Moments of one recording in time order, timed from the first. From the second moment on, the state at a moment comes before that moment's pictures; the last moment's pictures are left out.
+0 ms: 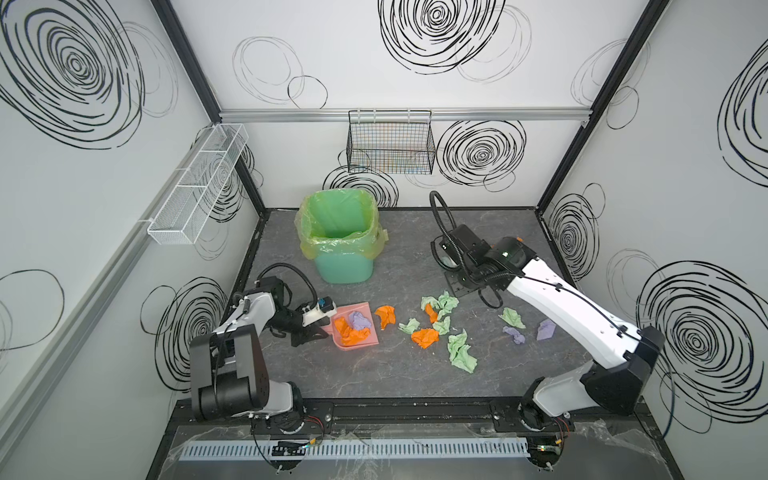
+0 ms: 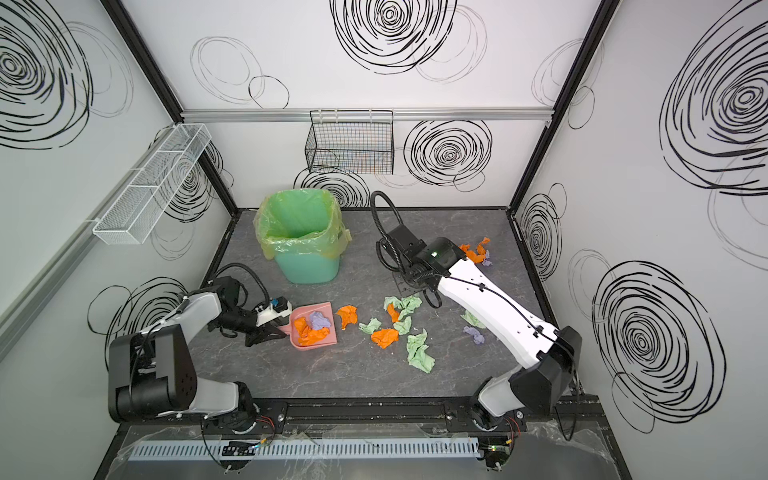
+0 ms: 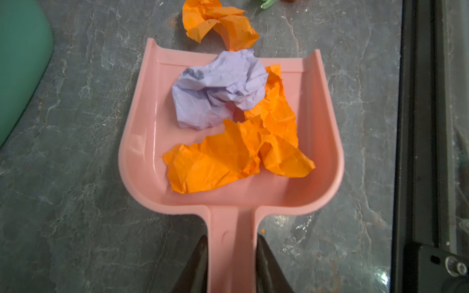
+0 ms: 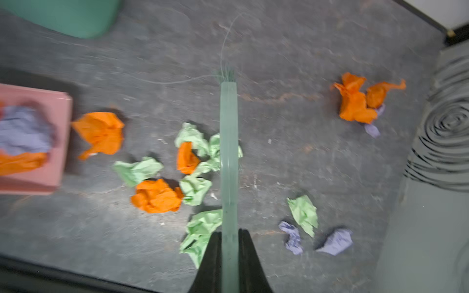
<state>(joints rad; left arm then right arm) 0.26 1.43 0.73 -0.92 0.68 1.48 0.70 1.50 1.51 -1.28 0.35 0.35</state>
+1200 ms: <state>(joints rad) -0.22 1.49 0.75 -0.58 0.49 1.07 0.86 1.91 1.53 -1.31 0.47 0.56</state>
